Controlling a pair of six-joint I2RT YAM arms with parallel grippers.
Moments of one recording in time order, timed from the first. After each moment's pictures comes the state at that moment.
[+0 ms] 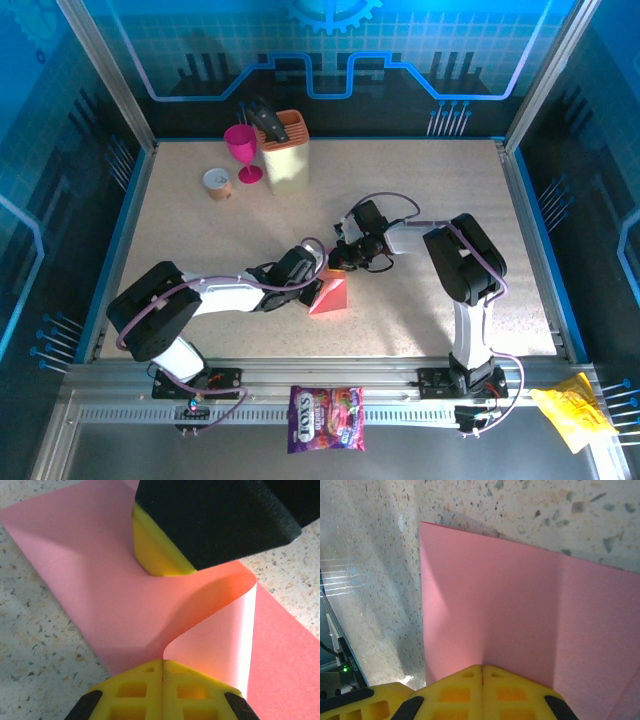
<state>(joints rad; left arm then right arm) -0.77 1.59 0.65 0.03 -0.03 -0.30 0.51 1.99 1.09 -0.22 -0.67 0.47</state>
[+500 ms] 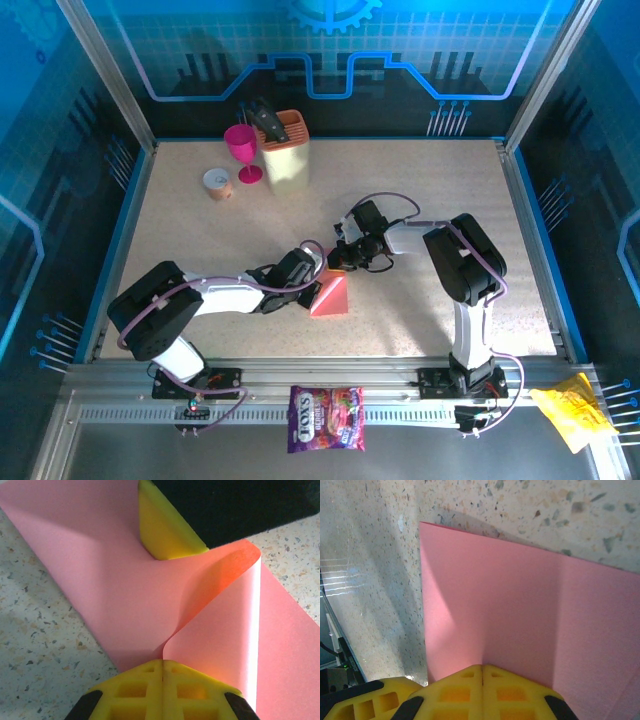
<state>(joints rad) -0.77 1.59 0.64 0.03 -0.03 -0.30 0.51 1.99 1.09 -0.22 -0.67 0.47</state>
